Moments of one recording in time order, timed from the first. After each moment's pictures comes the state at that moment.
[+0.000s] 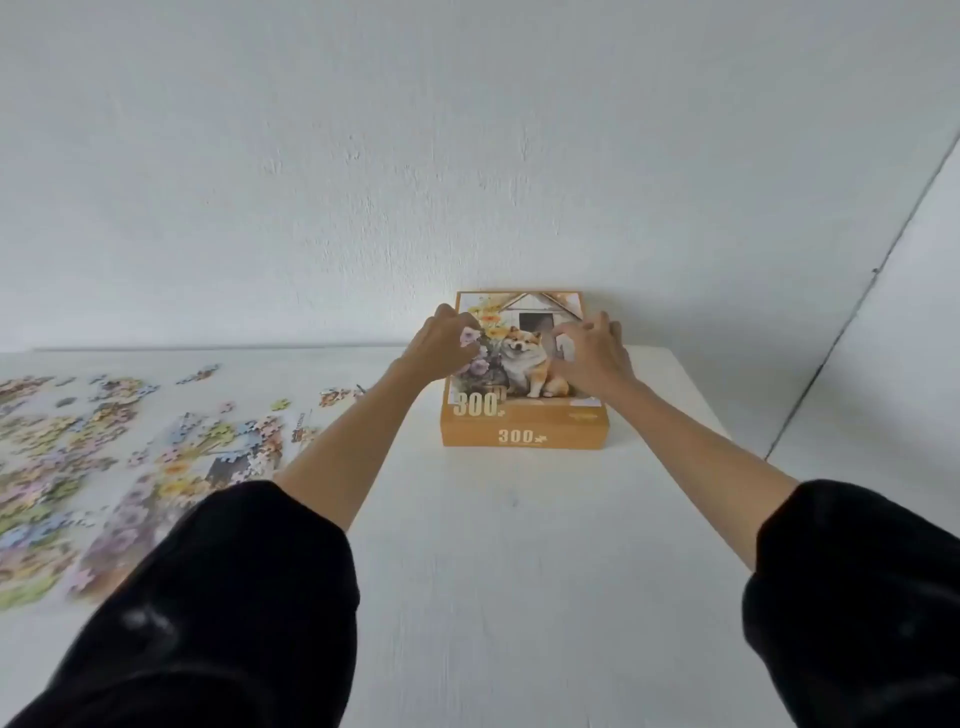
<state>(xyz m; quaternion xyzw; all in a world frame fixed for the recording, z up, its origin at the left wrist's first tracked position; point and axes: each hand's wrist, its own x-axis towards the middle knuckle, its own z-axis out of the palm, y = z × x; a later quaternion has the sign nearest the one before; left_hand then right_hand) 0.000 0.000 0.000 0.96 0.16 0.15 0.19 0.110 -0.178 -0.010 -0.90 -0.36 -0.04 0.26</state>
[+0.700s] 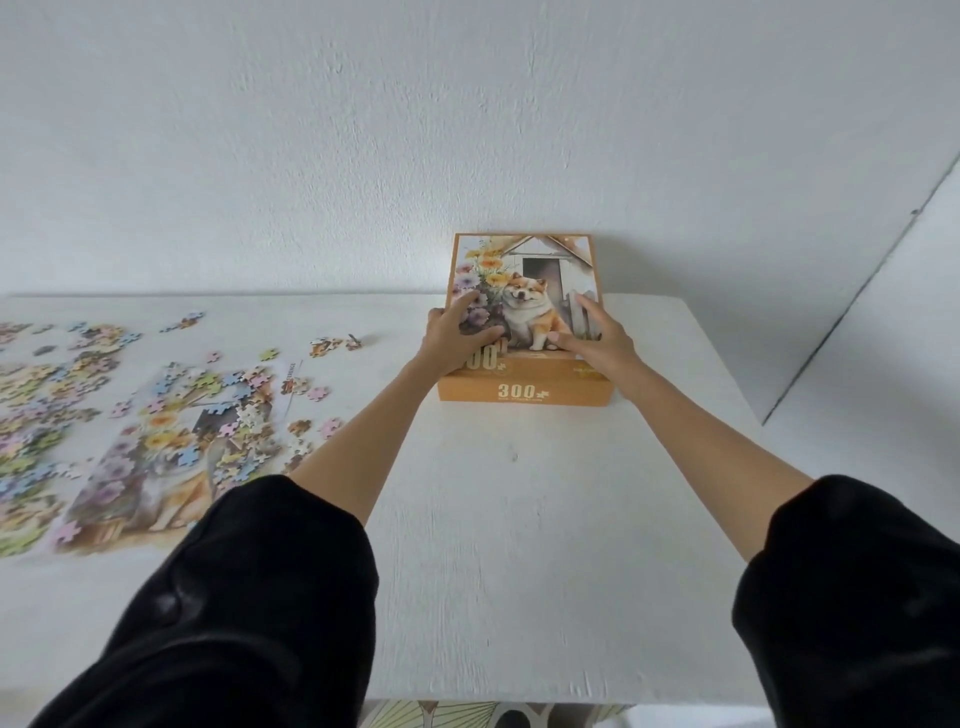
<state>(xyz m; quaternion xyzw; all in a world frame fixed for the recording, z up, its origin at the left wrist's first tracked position) 0.006 -0.016 -0.062 0.86 0.28 0.15 0.39 0.114 -0.191 -0.059 -0.81 -0.27 0.15 0.50</state>
